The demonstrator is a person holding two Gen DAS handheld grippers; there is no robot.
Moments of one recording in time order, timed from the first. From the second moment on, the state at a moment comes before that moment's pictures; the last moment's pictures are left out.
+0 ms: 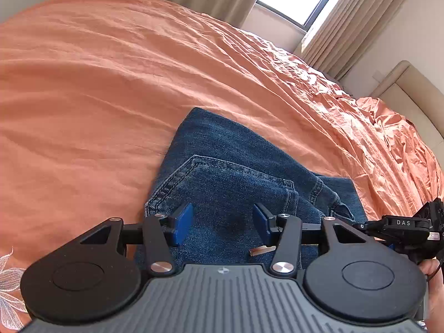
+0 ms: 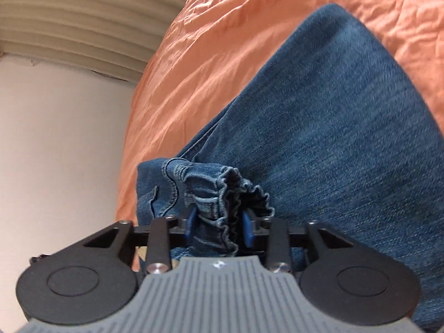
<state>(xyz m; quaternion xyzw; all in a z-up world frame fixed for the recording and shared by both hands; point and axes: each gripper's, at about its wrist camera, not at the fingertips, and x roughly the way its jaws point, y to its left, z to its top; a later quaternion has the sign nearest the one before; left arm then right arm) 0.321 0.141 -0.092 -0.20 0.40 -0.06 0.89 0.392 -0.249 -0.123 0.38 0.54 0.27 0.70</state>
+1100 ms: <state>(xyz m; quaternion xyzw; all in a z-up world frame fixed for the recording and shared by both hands) 0.356 0.086 -0.110 -0.11 0.43 -0.05 0.90 0.445 -0.315 -0.085 0.20 0.51 0.17 0.82</state>
